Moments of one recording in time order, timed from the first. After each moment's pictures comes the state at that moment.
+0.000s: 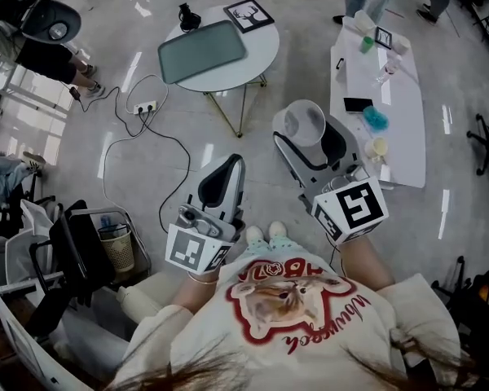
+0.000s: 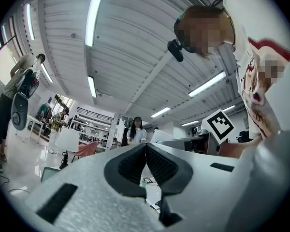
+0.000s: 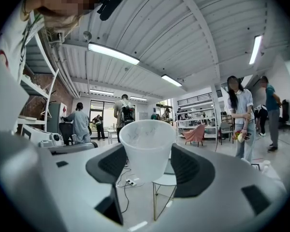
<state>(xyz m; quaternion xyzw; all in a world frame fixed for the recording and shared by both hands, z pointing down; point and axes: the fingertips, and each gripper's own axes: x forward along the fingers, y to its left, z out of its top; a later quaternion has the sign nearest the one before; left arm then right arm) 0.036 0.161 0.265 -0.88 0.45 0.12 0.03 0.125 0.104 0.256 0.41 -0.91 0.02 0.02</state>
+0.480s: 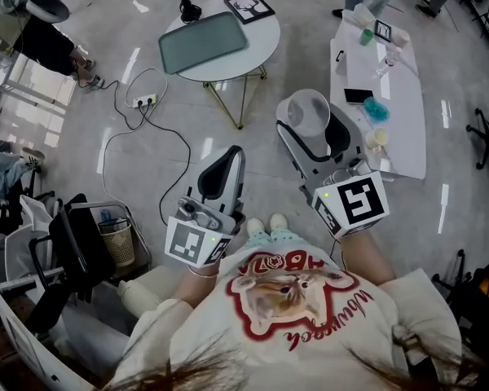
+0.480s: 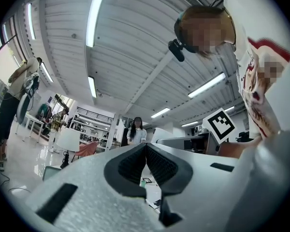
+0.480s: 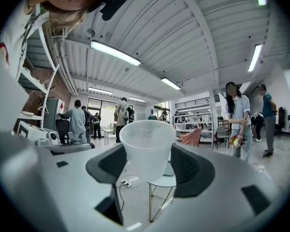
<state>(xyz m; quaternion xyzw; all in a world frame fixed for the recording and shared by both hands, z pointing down) 0.027 0.176 0.265 -0.88 0.45 0.13 0.03 0.121 0.118 0.249 0.43 -0.90 -0.01 0.02</state>
